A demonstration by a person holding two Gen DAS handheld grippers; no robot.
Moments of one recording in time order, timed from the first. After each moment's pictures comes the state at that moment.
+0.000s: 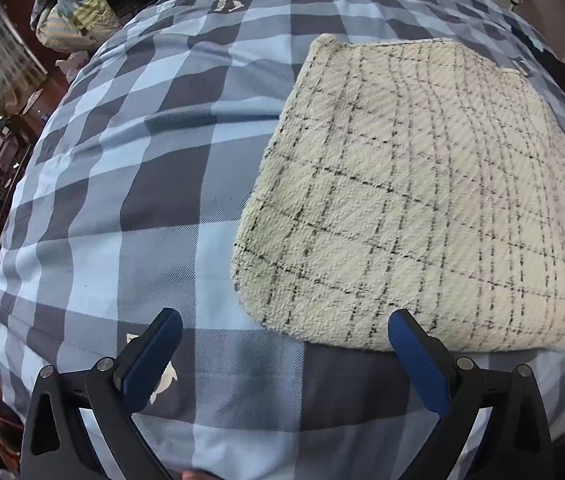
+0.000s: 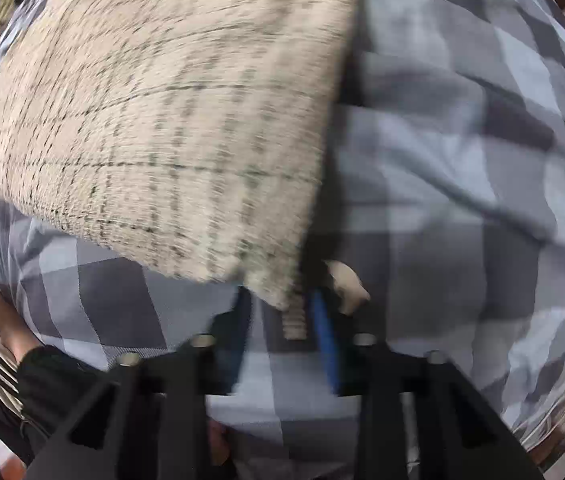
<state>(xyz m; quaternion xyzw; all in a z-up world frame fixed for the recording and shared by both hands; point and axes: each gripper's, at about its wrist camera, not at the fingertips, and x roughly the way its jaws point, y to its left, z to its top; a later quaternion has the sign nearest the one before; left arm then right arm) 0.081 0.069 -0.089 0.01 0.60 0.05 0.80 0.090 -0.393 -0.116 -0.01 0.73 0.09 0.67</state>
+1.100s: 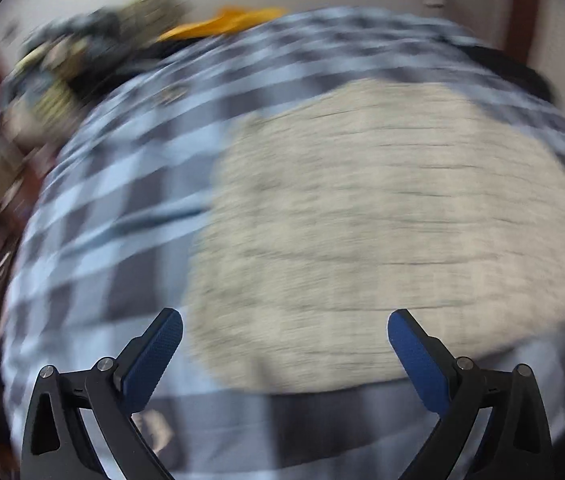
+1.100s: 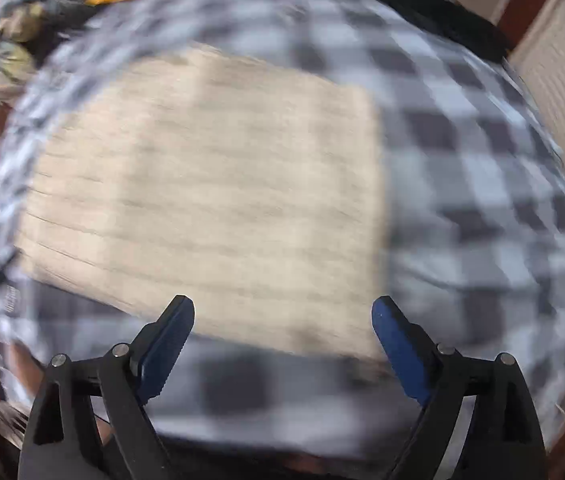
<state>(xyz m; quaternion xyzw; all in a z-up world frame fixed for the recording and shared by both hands) 0.069 0.010 -0.067 0.09 0.49 -0.08 0.86 0.084 -0.291 -0.015 0.02 0.59 0.05 0.80</state>
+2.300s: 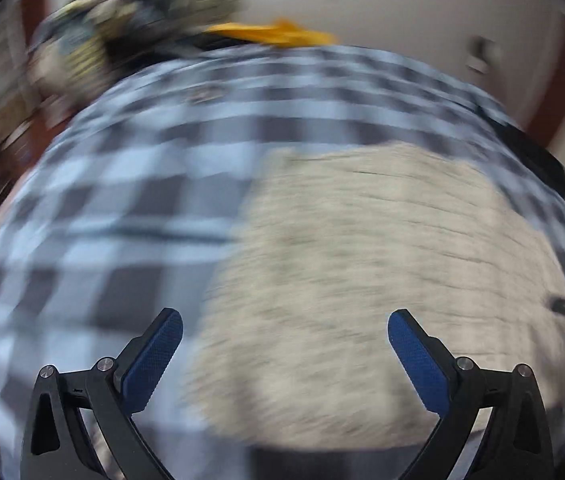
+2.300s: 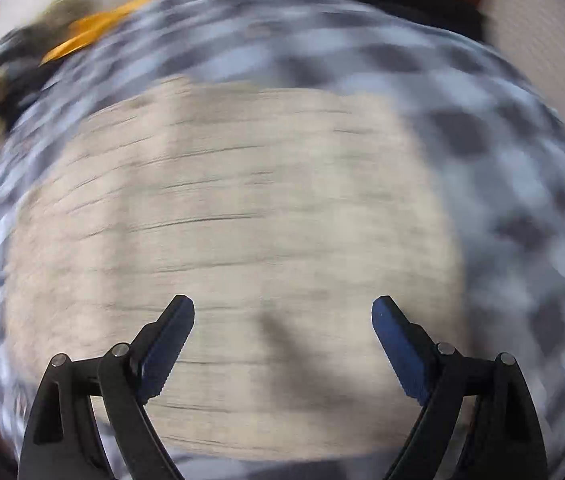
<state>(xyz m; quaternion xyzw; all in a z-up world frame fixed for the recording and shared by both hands) 0.118 0.038 -0.052 -0.02 0.46 -0.05 0.89 0.162 -0.327 -0.087 0.09 0.56 0.01 0.83</state>
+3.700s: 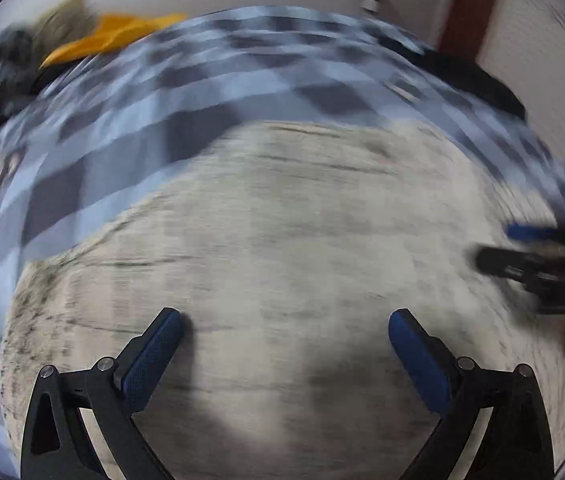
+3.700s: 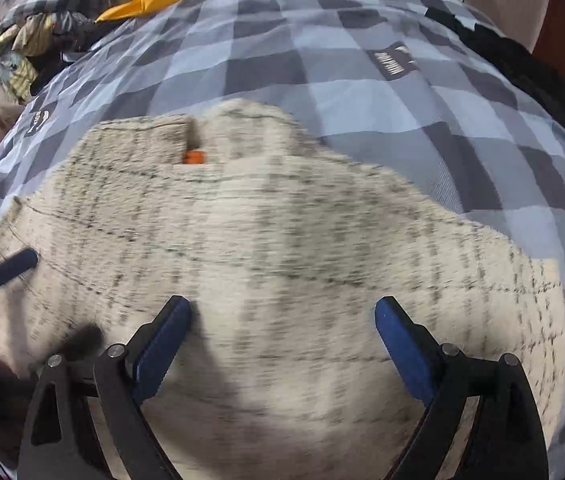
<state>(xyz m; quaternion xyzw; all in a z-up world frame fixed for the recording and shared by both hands) 0.286 -0.071 -0.124 0.03 0.48 -0.17 0.86 0.311 -0.324 -0.137 0.01 0.52 0.07 0.85</state>
